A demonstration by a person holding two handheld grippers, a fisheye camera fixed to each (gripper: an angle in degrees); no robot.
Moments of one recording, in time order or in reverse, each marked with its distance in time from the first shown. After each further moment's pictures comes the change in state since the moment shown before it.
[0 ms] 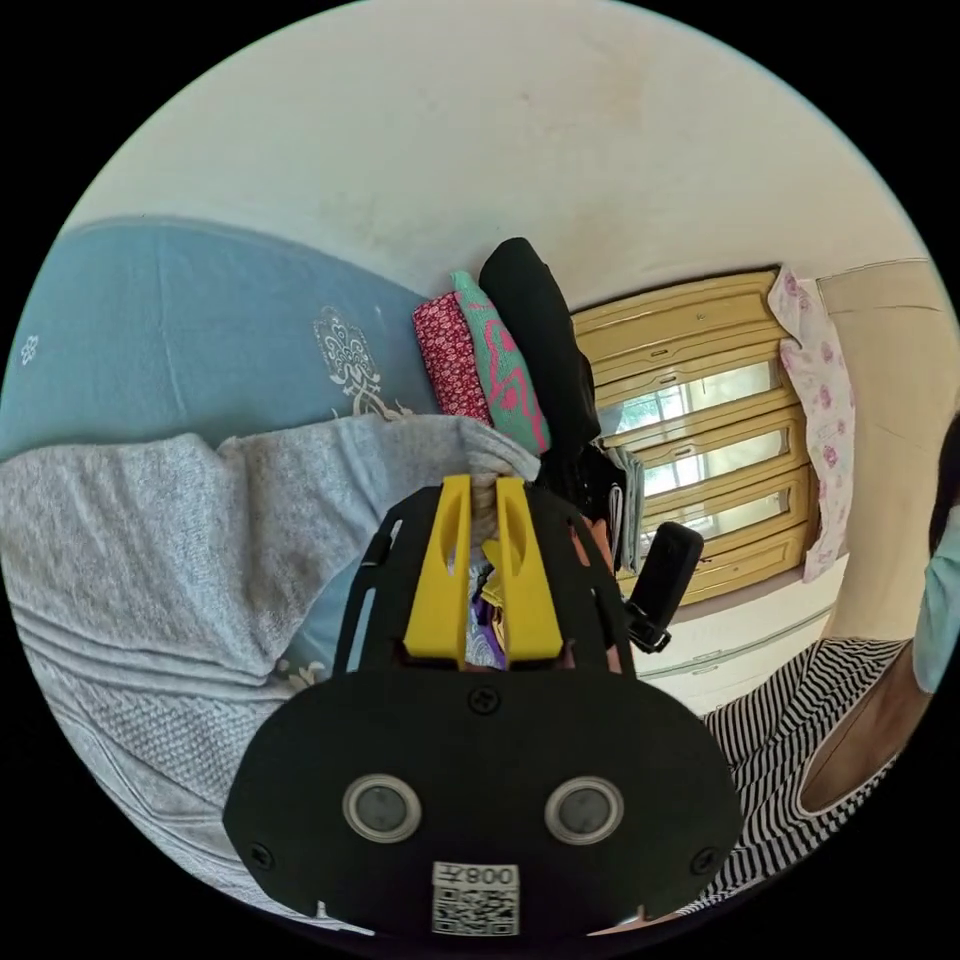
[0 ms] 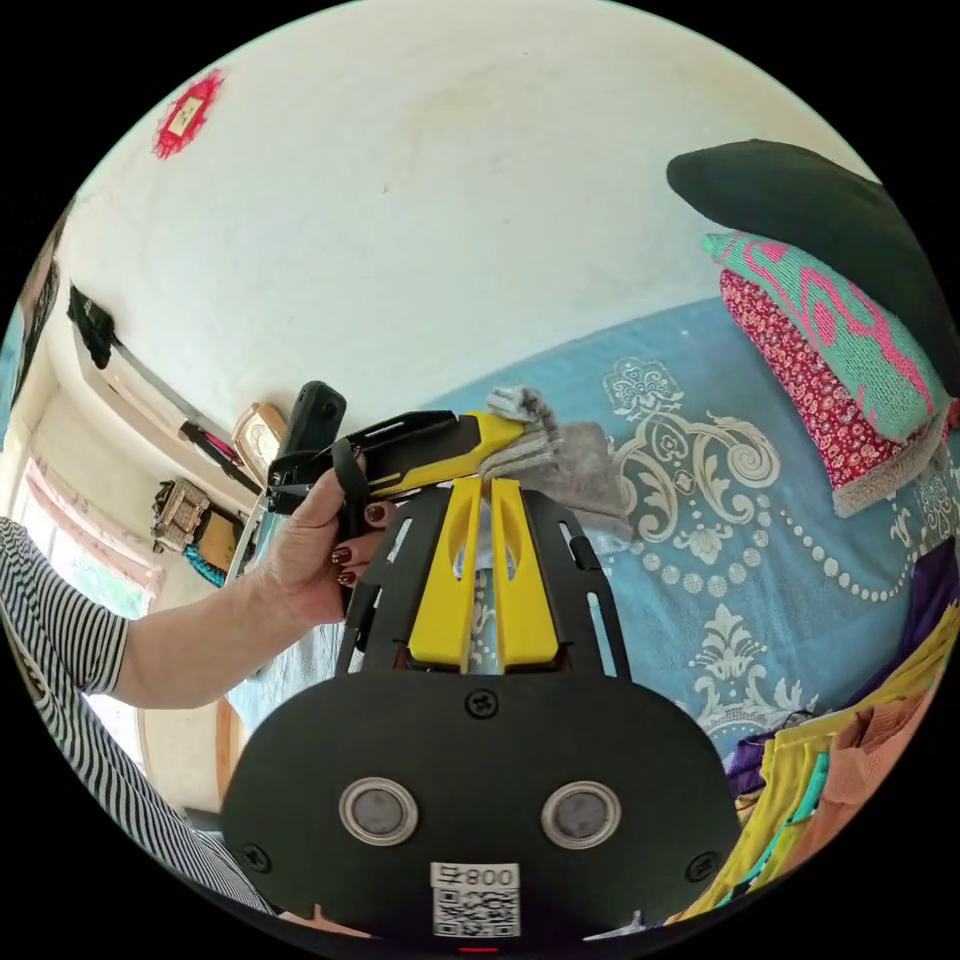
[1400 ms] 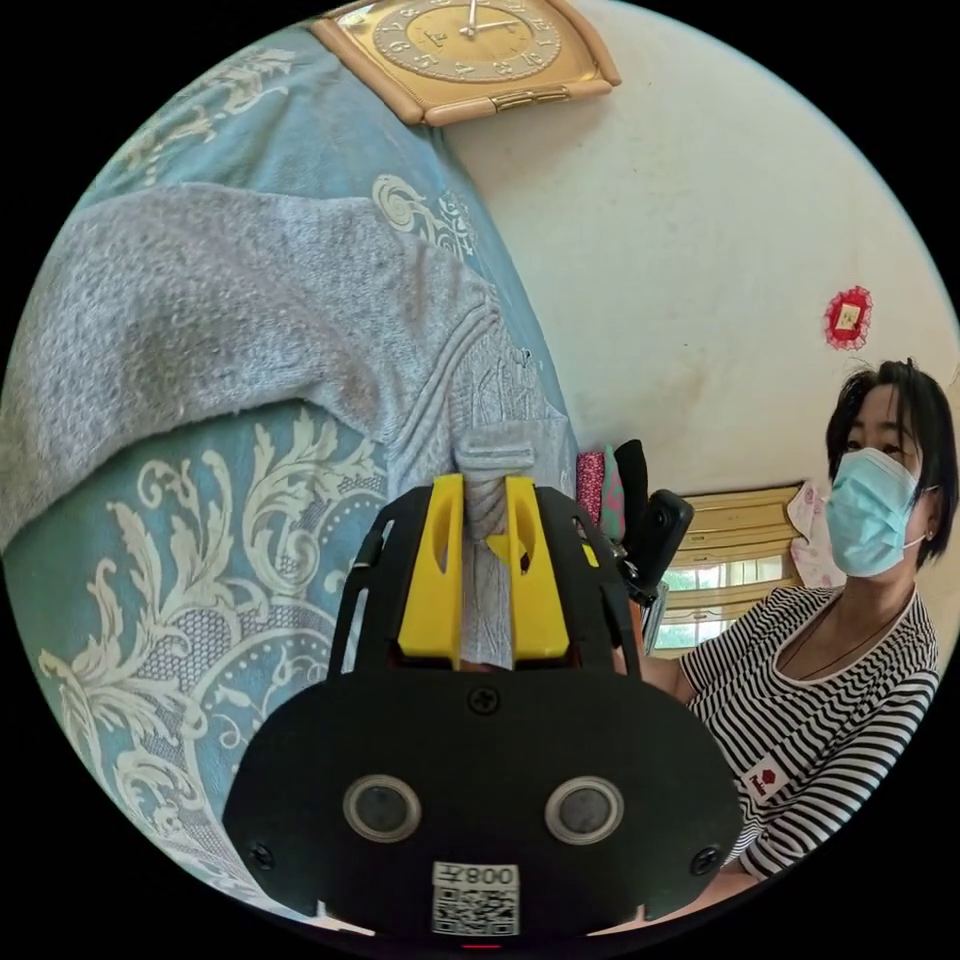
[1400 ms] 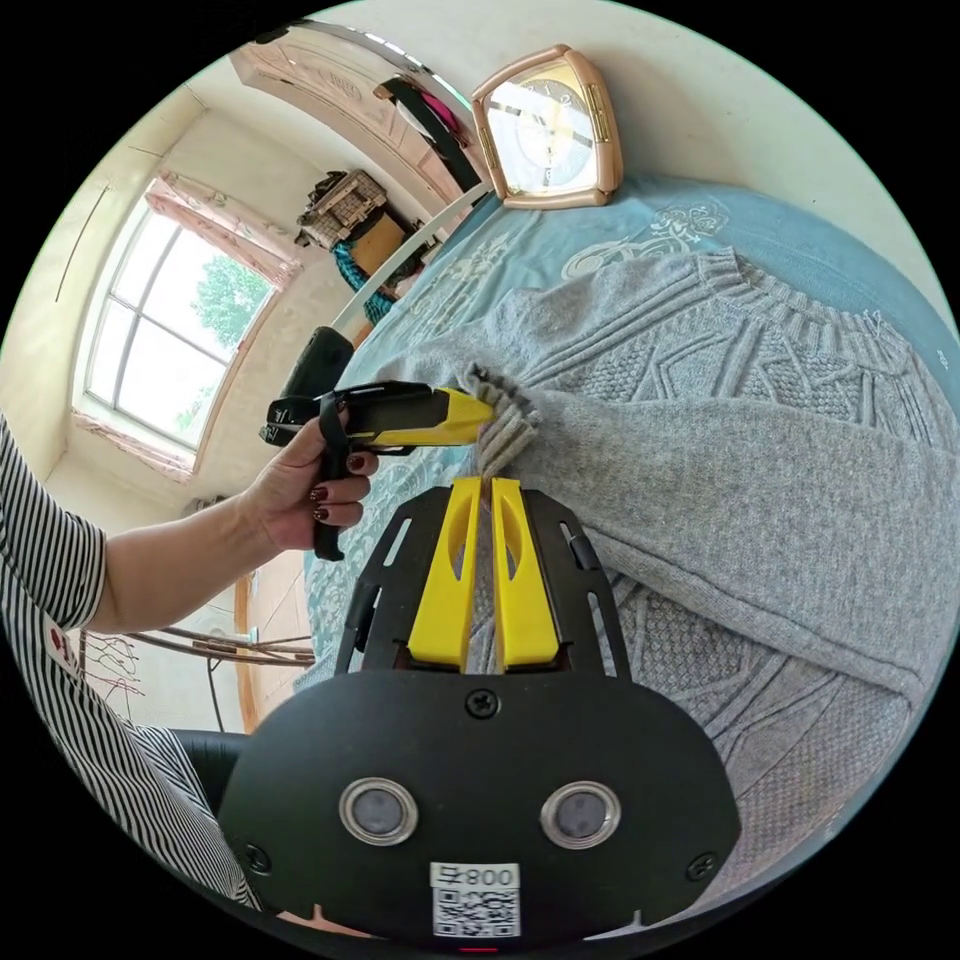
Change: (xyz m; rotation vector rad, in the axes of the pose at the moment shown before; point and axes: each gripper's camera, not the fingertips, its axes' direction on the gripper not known) left arm -0.100 0.453 -0.431 0.536 -0.205 -0.440; right arm -0.508 0.181 0.413 -0.664 -0.332 -0.573
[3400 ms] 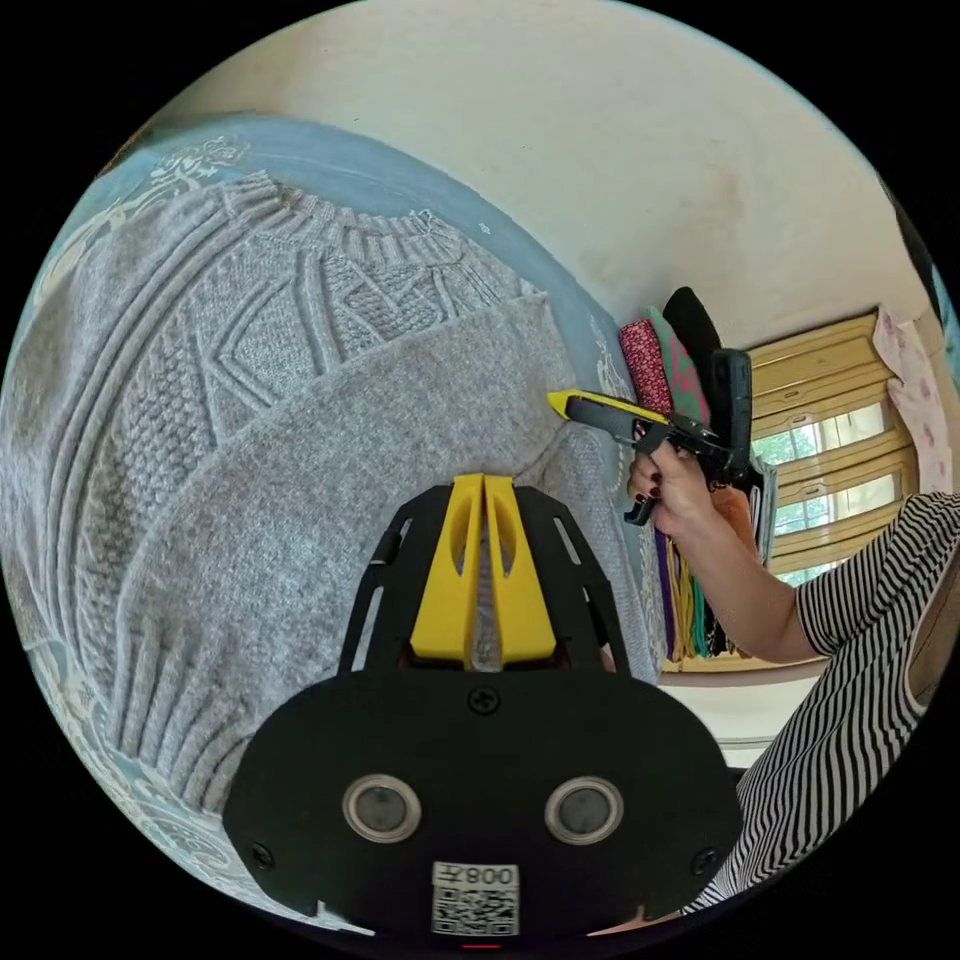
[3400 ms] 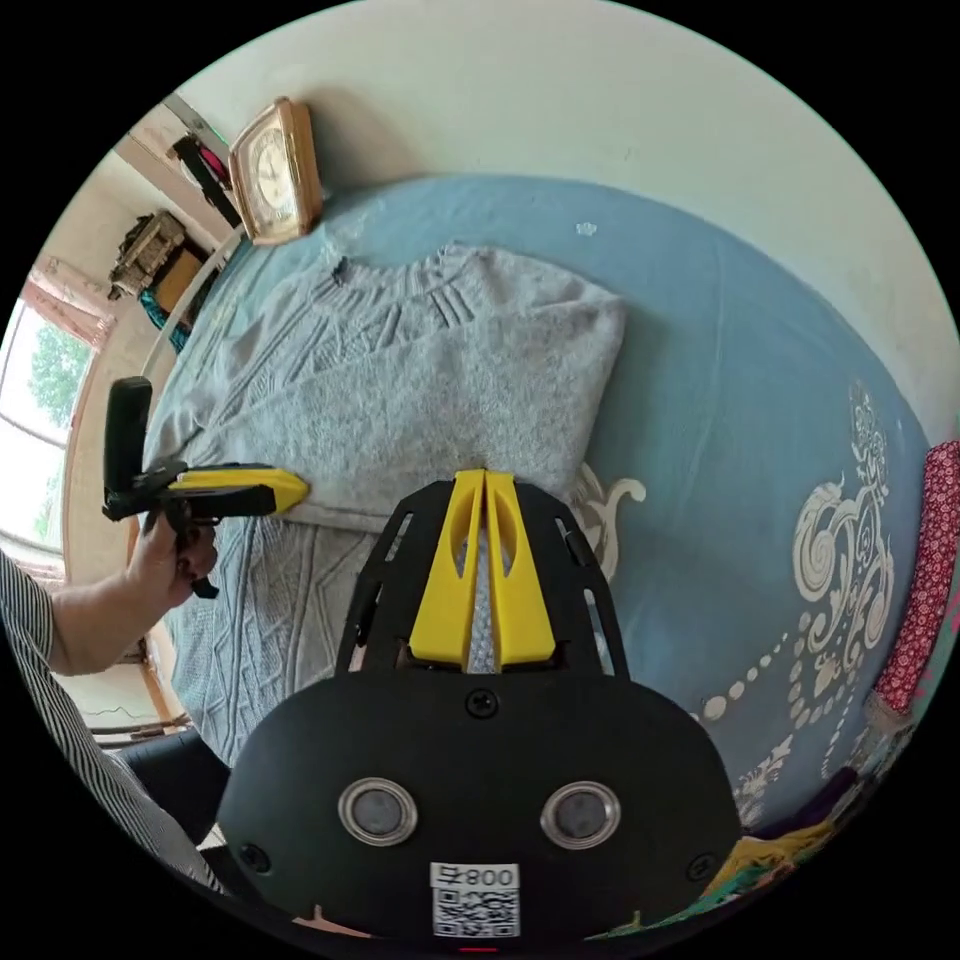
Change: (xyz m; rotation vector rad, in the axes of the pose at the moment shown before) left arm 0.090 0.056 -0.001 -0.279 -0.274 0.349; right arm 0.120 0.030 -0.095 0.026 0.424 0.327
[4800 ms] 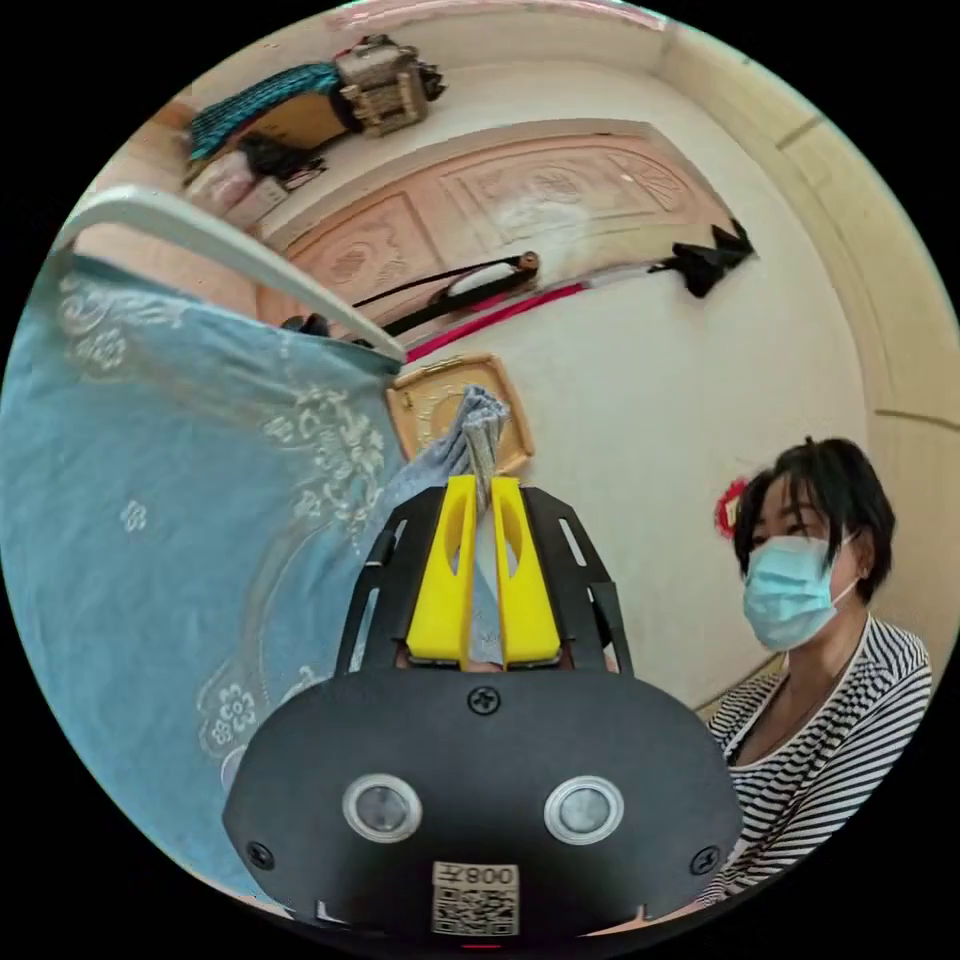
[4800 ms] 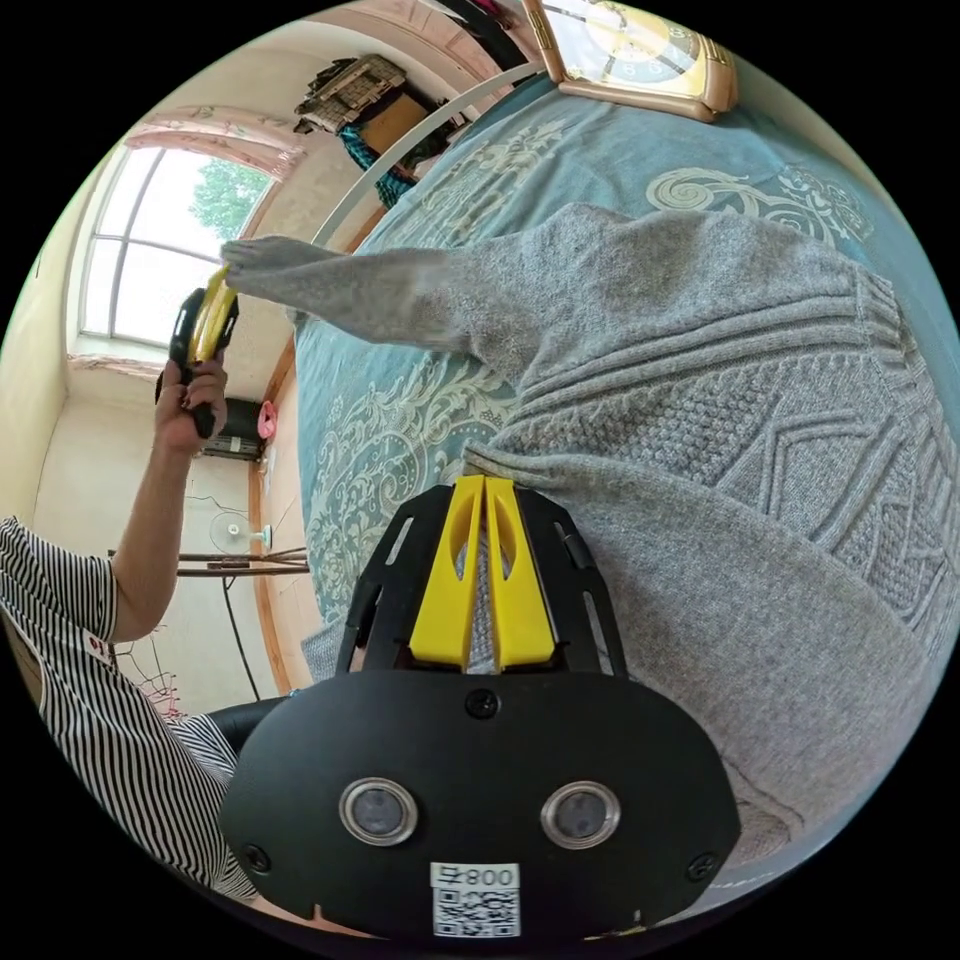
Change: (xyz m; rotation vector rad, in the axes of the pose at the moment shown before) left arm -0.061 0.299 -0.440 1.162 0.104 -0.381; right arm -0.265 -0.101 0.233 -0.390 -0.416 -0.470
